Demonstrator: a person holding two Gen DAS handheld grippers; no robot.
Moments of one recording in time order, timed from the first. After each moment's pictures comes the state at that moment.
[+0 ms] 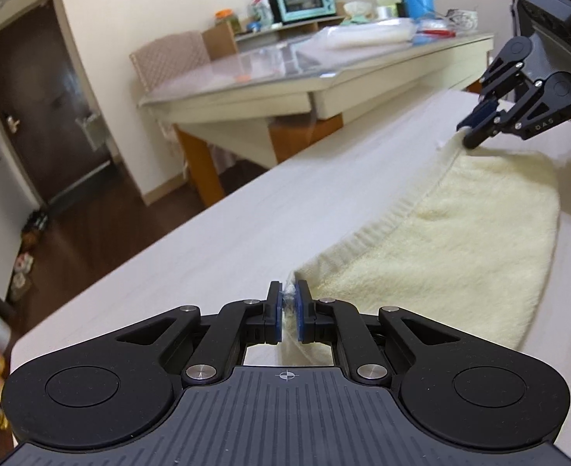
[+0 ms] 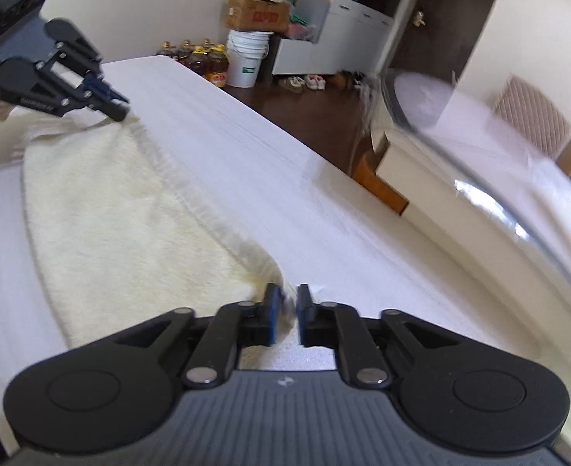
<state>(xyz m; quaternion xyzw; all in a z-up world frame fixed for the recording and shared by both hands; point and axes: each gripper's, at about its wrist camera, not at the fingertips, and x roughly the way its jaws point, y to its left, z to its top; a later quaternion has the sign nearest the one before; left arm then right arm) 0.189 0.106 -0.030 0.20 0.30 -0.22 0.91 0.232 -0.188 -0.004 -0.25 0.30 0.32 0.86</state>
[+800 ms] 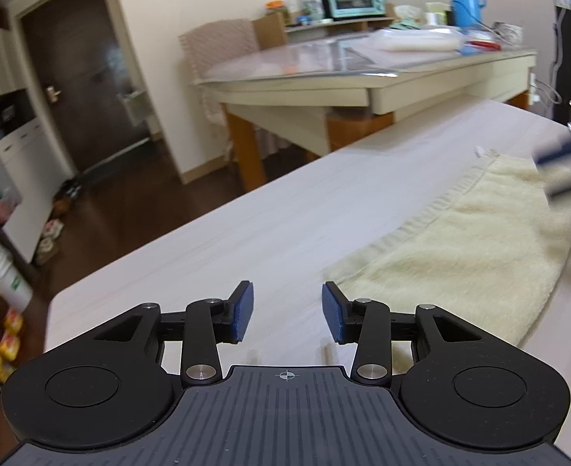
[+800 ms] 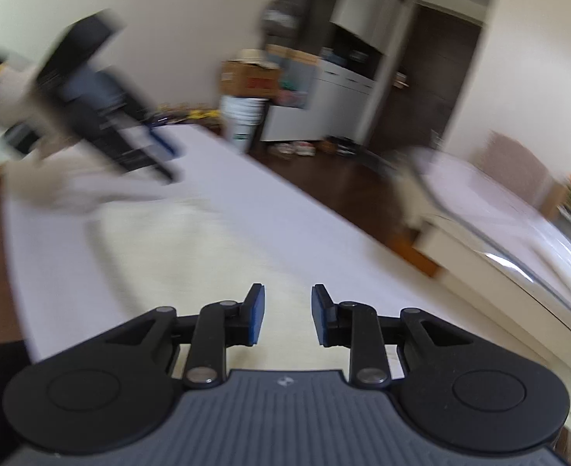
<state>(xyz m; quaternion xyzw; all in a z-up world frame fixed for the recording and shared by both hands) 0.160 0.153 -0.013 0.17 0.30 -0.16 0.92 0.100 -0.098 0.008 -0.25 0.19 0.35 0.88</state>
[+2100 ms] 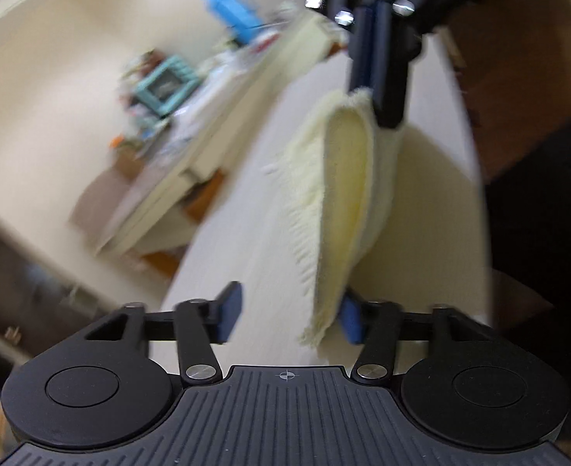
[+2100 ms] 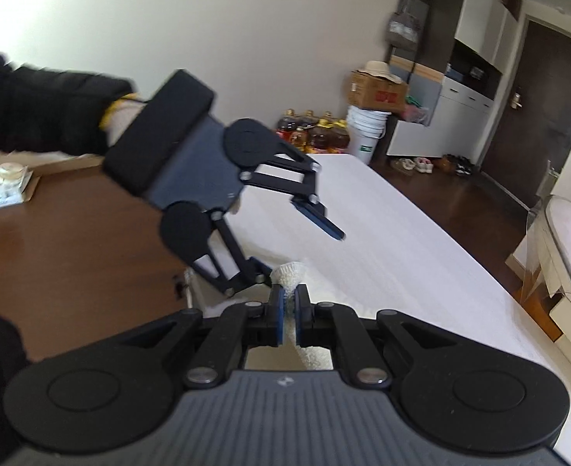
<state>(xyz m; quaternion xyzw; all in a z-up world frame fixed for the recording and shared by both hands) 0.059 0.080 -0.052 0.48 0.14 -0.37 0.78 0.050 -0.076 0.052 -0.25 0.22 0.50 0.80</state>
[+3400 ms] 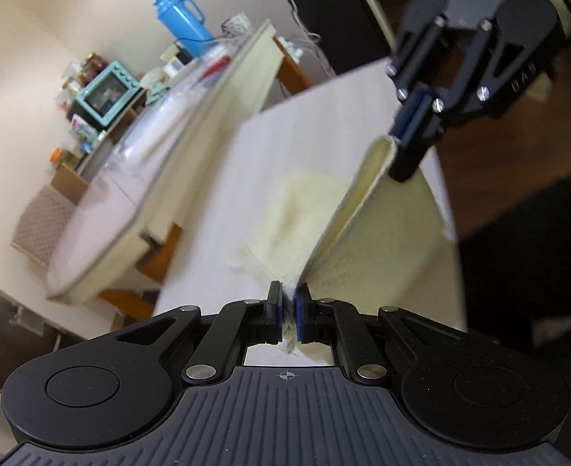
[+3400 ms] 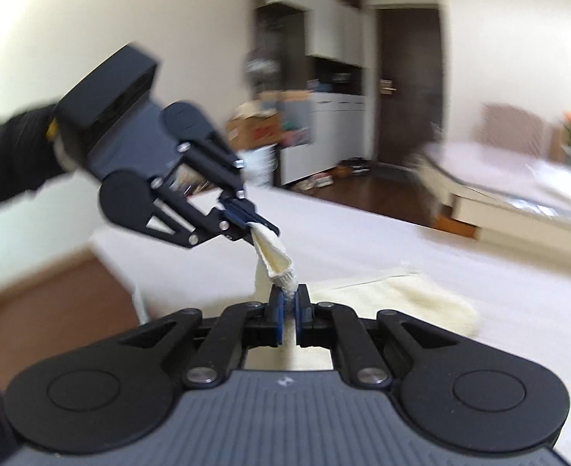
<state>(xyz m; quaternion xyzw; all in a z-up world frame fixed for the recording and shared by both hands) 0.124 -0.004 0.020 0.45 0.18 -0.42 0.76 0.070 -0.166 0.022 0.00 0.21 0.33 0.92</state>
